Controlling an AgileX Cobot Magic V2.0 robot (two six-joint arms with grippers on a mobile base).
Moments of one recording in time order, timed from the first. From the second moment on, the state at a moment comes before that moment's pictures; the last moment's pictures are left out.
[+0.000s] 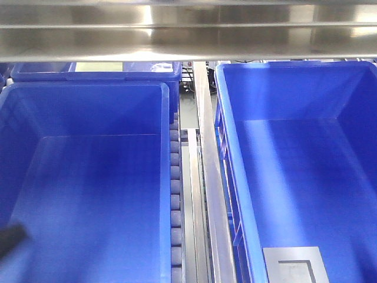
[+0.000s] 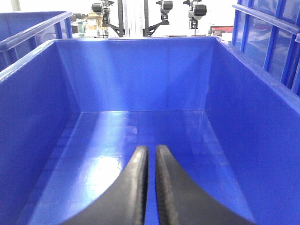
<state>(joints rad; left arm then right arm) -0.75 0.30 -0.37 -0.01 0.22 0.04 0.01 -0.02 0.03 -0.03 0.09 0.05</state>
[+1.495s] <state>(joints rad) 0.01 -0.01 0.03 0.03 0.08 0.04 0.01 -0.02 0.03 -0.03 0.10 0.05</state>
